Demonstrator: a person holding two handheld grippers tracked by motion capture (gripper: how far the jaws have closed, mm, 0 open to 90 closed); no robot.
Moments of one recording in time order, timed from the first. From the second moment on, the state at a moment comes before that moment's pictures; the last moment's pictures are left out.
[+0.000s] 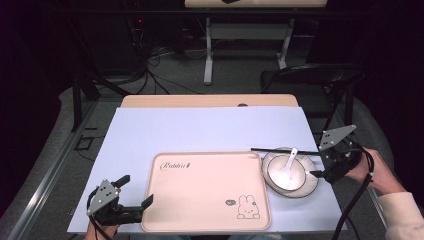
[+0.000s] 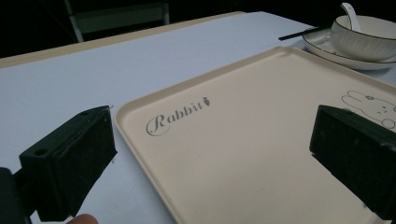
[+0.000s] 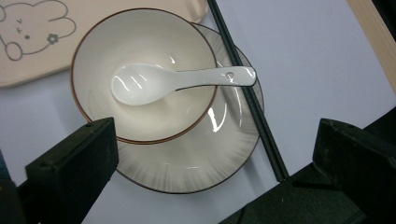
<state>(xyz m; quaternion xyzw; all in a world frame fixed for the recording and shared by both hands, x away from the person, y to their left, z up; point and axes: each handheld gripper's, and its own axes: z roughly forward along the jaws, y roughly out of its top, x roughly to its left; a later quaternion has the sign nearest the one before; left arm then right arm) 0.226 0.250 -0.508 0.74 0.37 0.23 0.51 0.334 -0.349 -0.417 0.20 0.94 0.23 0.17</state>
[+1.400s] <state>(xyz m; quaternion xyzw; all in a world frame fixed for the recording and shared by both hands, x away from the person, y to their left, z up) 0.226 0.251 -0.508 0.74 0.37 0.23 0.51 0.408 -0.330 -0.473 0.10 0.98 0.09 0.16</state>
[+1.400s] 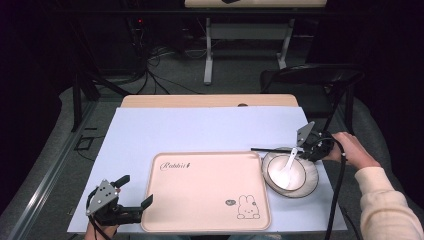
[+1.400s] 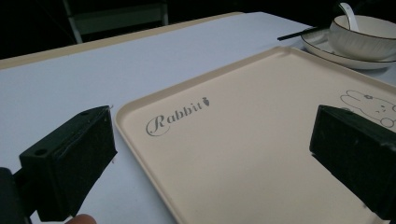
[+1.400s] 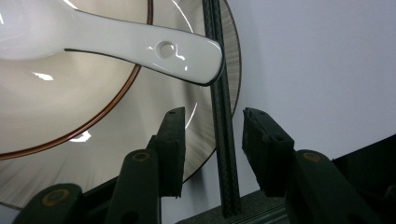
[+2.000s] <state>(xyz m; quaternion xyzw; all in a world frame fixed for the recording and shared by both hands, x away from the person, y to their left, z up) 0.228 0.252 -0.508 0.74 0.37 0.23 0.51 0.420 -0.319 -0.493 0.08 0.98 0.06 0.15</state>
